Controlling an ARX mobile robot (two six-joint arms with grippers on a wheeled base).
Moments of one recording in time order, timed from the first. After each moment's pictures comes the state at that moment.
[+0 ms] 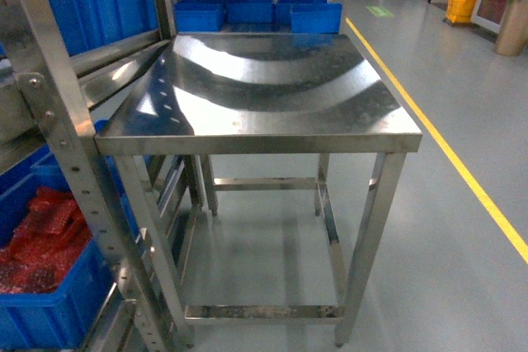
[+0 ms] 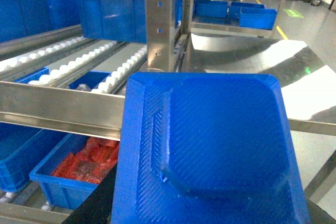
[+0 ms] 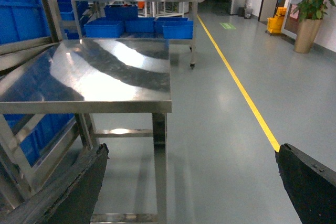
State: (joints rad) left arm -0.58 0.34 0.35 -0.14 -0.75 -0.10; right arm 0.00 0.01 0.01 -0.01 0.00 0.00
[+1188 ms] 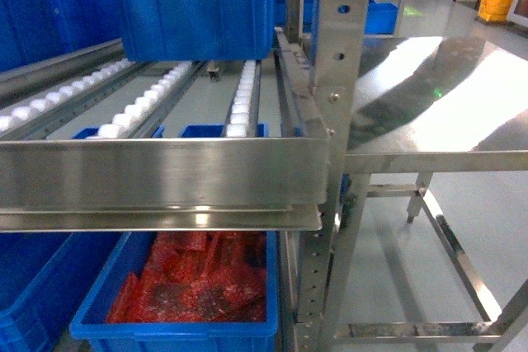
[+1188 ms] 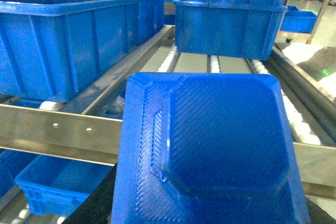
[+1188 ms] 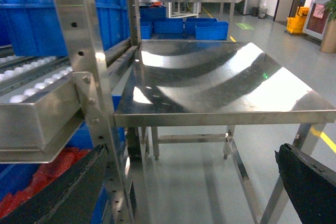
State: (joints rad) left arm -0.58 0.34 0.35 -0.14 -0.75 -0.10; right arm 0.00 0.01 0.01 -0.01 0.00 0.00
